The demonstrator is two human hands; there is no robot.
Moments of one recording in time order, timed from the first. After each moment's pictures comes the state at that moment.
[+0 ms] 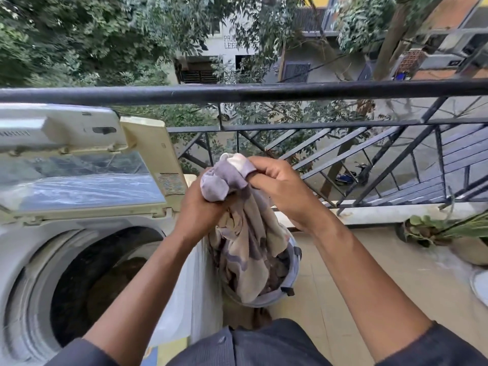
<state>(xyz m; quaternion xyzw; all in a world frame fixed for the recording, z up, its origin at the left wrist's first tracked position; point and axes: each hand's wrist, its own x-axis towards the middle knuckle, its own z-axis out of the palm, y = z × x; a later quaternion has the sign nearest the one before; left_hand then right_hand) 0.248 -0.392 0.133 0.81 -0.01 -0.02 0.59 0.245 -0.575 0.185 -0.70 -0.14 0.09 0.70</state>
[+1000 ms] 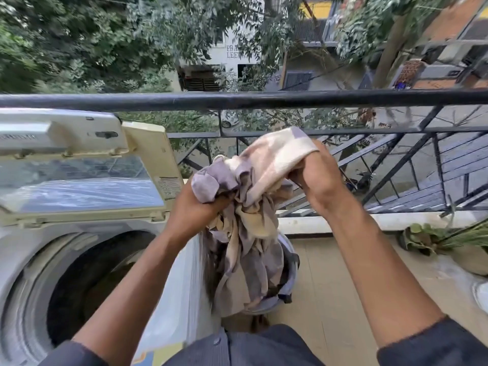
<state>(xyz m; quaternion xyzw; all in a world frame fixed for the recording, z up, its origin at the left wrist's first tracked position) 0.250 -0.382 0.135 0.81 -0.01 -0.02 0.59 0.269 -0.621 0.196 -0.69 0.03 -0.01 0.72</state>
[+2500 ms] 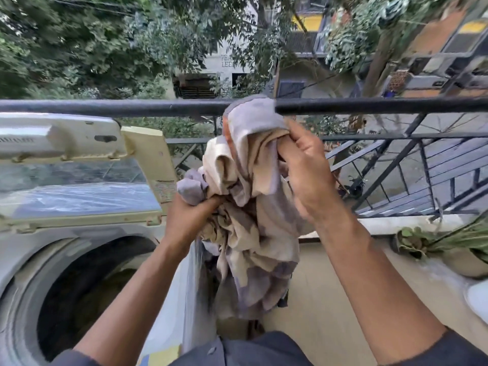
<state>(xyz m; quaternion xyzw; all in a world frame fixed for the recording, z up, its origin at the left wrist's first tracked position) 0.232 -0.392 0.145 0.75 0.10 0.01 0.65 0.239 -0.589 0.238 -0.63 -0.08 -0.09 0.76</state>
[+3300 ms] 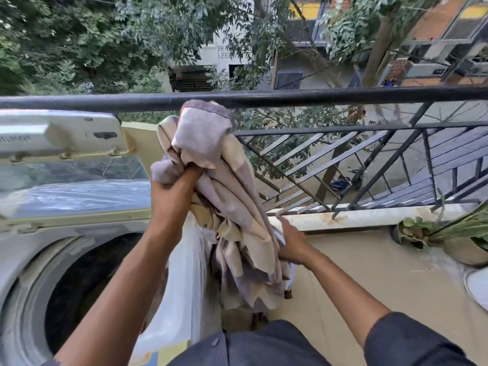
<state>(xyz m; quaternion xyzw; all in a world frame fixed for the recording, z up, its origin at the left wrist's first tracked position) 0.247 -0.376 0.170 0.65 0.07 0.12 0.75 0.222 -0.636 0.003 -0.92 0.07 0.24 0.30</state>
